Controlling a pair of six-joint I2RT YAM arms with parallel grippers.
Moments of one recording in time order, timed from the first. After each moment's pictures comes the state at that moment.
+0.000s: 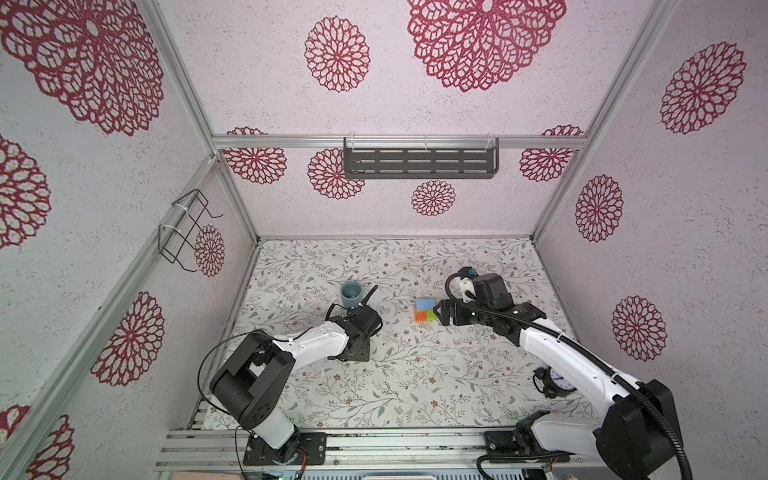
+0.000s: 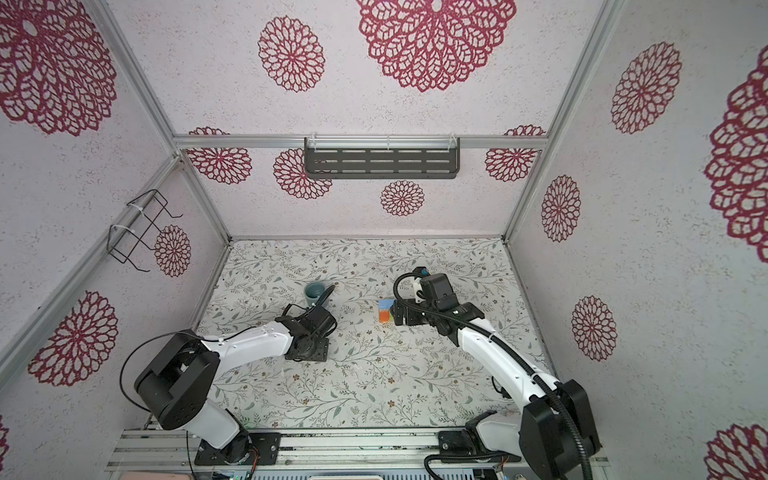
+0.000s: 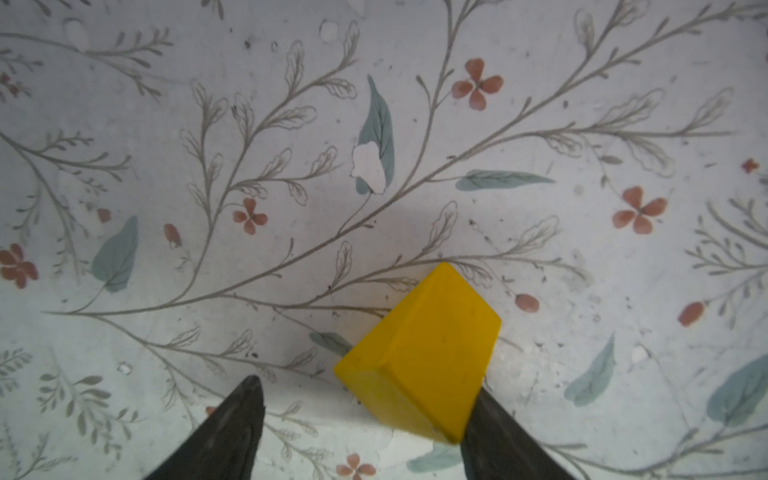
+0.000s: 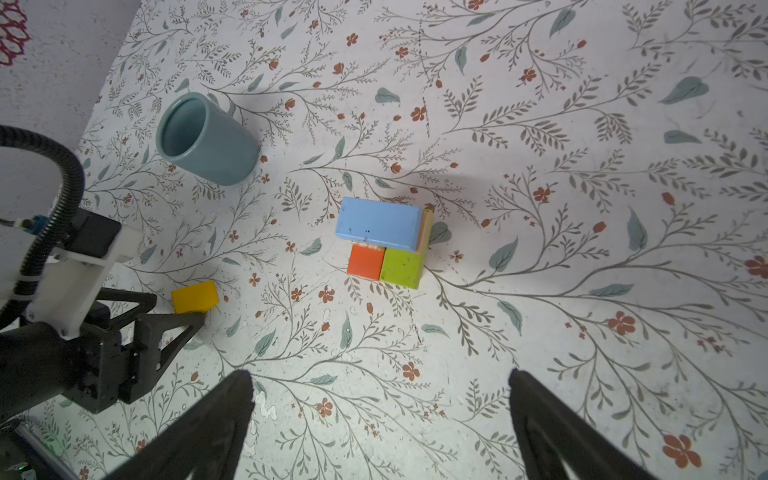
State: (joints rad) left arm -0.67 1.63 0.86 -0.62 -0.29 -0.63; right arm 0.47 1.26 0.94 -0.47 -0.13 0.32
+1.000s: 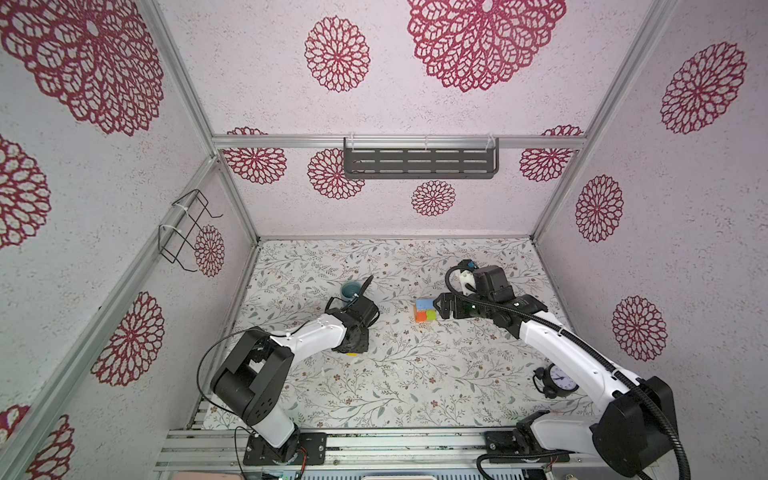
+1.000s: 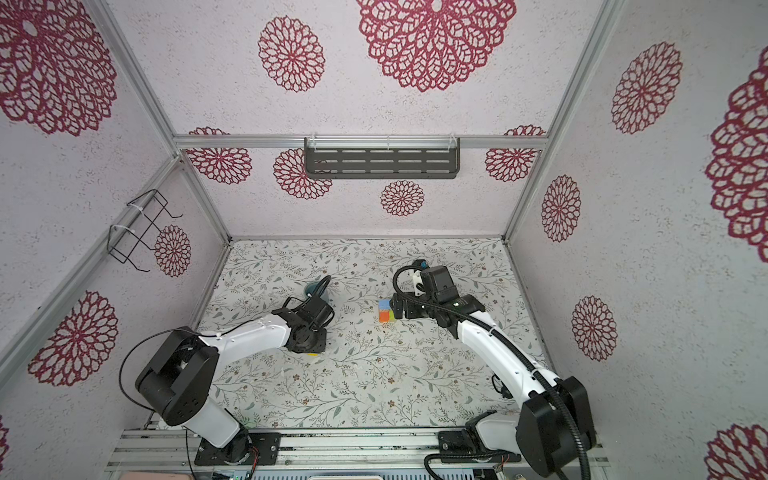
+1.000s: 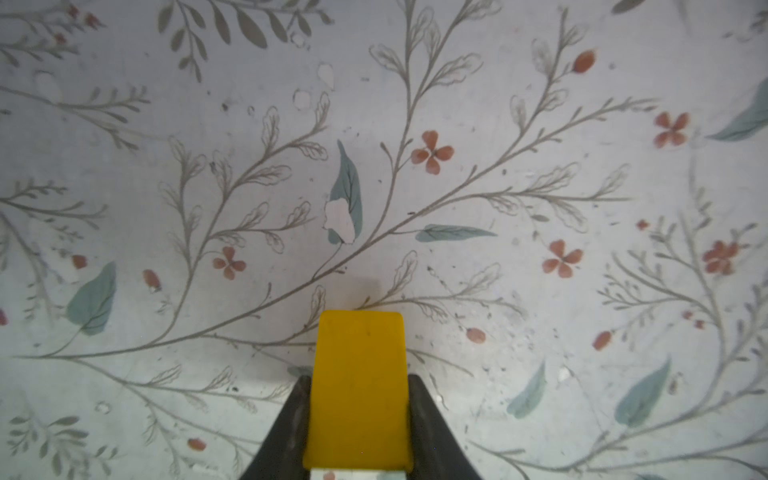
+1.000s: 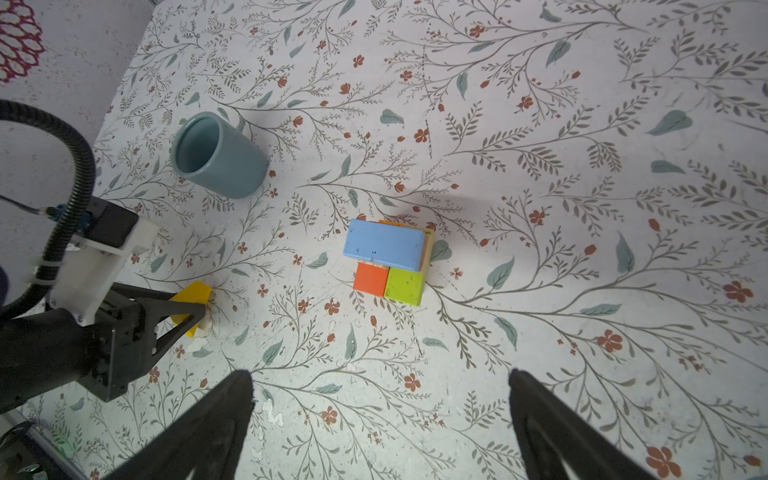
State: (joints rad) left arm -0.62 1.61 0.94 -0.64 -0.20 -0.58; right arm 0.46 1.29 1.02 -0.52 -0.15 0.31
